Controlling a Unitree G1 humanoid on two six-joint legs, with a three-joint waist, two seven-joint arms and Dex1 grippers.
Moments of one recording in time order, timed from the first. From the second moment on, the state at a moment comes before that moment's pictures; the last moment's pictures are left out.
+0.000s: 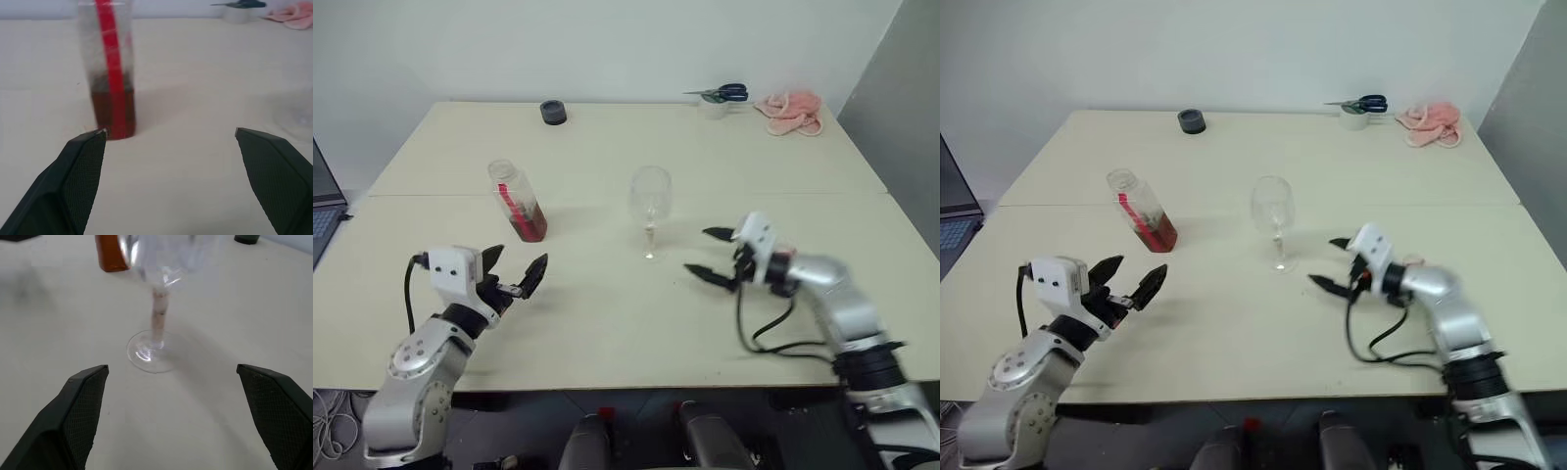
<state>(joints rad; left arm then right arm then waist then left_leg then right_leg) 0.07 0.39 0.34 -0.36 -0.42 0.39 -0.33 -0.58 -0.65 0.03 -0.08 0.36 0.52 0.94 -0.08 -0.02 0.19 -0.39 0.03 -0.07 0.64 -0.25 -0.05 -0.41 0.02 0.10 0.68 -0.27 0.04</state>
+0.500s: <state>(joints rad) -0.22 0.44 0.30 -0.23 -0.33 0.42 -0.24 -1.05 -0.60 0.06 -0.20 0.66 0.86 0.98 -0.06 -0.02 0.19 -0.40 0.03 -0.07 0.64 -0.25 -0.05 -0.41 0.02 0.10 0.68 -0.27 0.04</state>
